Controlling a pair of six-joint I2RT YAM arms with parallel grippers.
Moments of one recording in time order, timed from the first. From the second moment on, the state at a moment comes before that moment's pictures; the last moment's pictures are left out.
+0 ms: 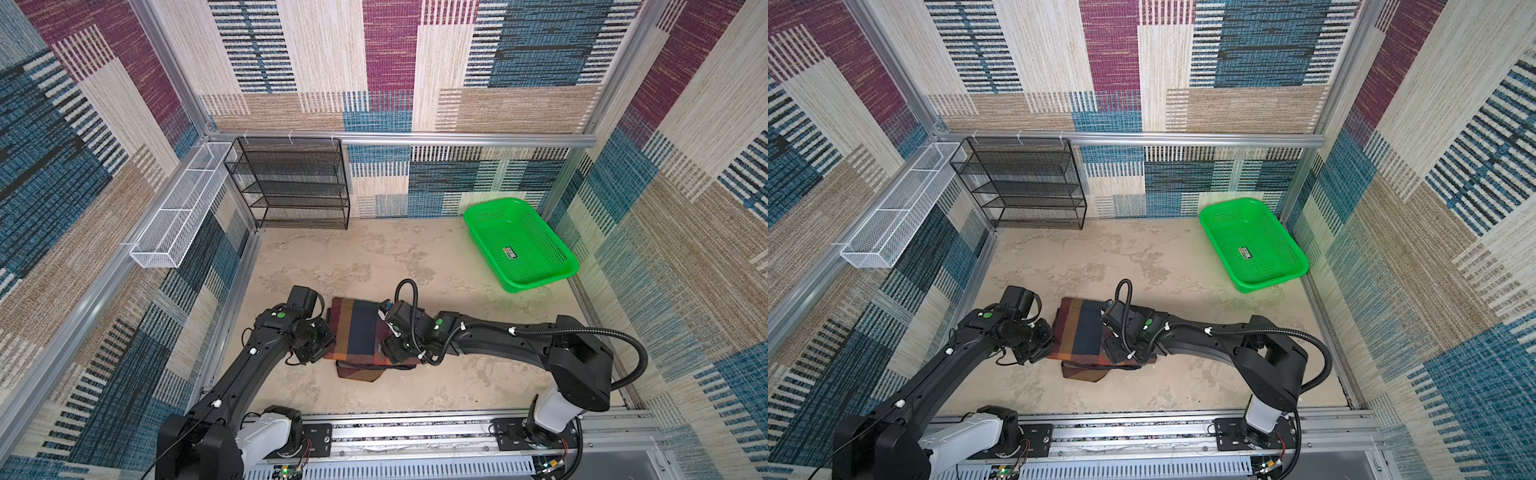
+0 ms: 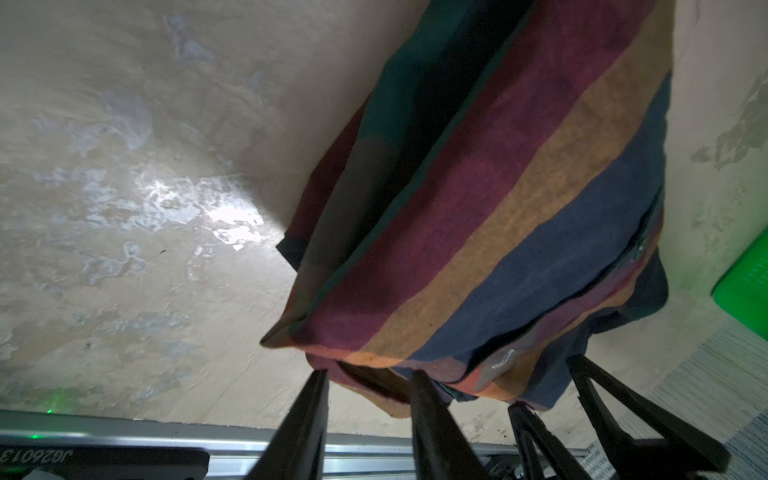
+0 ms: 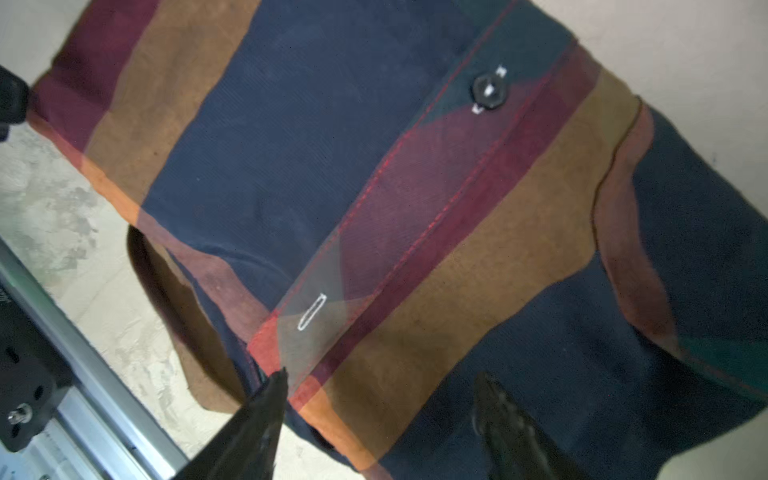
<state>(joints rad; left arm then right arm) -0.22 1.13 0.76 -0.94 0.24 -0.88 1.05 1.69 1.08 -0.44 0.03 0.38</state>
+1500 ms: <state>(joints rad) -0.64 1.02 0.64 -1.04 -0.13 -1.35 1.34 1.73 1.02 -0.64 0.54 0.17</state>
